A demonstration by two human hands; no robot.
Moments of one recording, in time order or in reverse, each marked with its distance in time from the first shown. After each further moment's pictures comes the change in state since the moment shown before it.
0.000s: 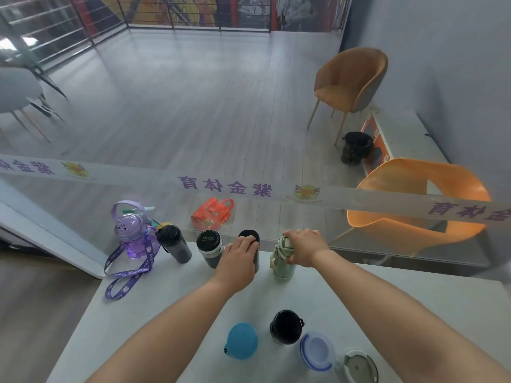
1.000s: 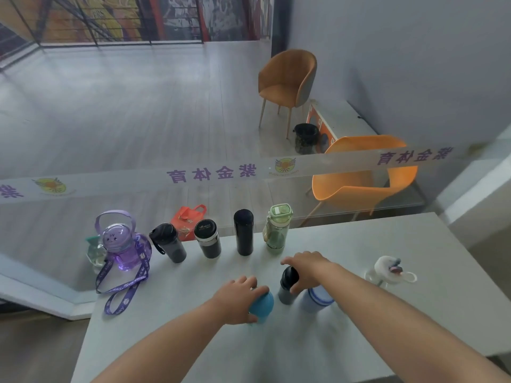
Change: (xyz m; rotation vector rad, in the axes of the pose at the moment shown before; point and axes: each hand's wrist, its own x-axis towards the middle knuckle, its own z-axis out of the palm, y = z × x) left_hand -0.121 -0.027 0.039 0.097 -0.386 0.531; right_hand -0.128 -0.070 0.071 0.036 -0.279 0.130
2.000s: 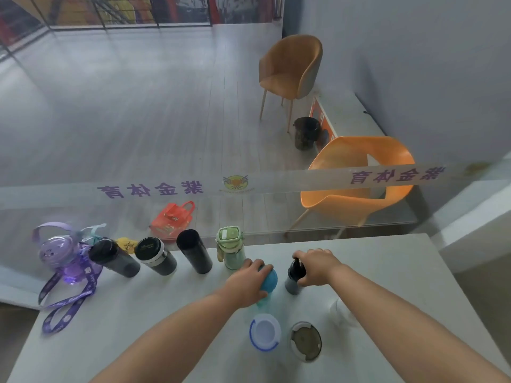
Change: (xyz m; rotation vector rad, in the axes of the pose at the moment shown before) left_hand 0.209 0.070 -0.051 -0.162 0.105 -0.187; right_hand 0.032 0.207 -0.022 0.071 0.099 0.028
